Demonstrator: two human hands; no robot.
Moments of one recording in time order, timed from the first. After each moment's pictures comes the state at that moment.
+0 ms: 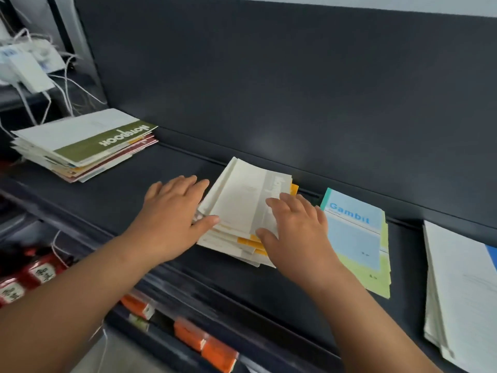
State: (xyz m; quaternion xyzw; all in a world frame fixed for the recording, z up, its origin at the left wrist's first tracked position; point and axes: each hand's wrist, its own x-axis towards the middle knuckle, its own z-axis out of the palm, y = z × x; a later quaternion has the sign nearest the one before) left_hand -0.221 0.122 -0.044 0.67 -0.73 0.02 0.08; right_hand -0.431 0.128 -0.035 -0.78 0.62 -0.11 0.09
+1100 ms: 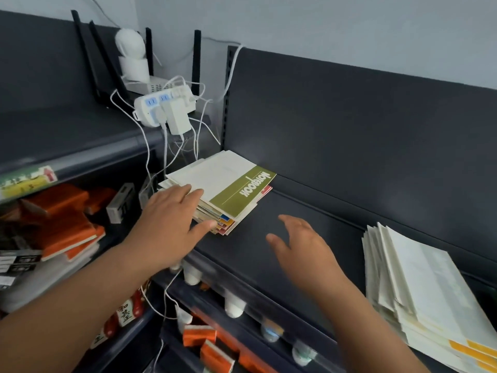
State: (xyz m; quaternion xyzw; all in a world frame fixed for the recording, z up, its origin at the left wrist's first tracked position) left_hand 0.124 0.095 -0.028 0.71 -0.69 0.04 0.15; right_hand -0.106 0.070 -0.025 -0.78 0.59 -0.16 0.17
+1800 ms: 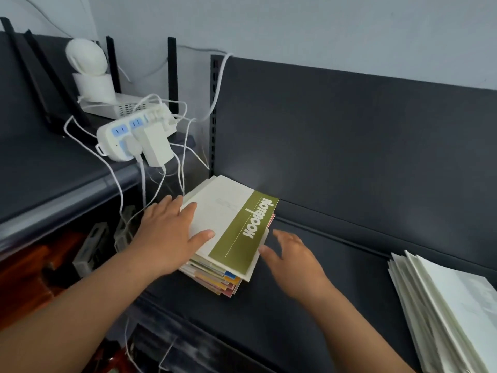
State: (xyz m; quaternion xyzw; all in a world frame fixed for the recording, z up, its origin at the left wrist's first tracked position) left_hand 0.179 -0.037 -0.036 0.72 -0.69 0.01 0.04; right_hand -0.049 -0.029 -0.041 -0.72 0.63 -0.18 0.23
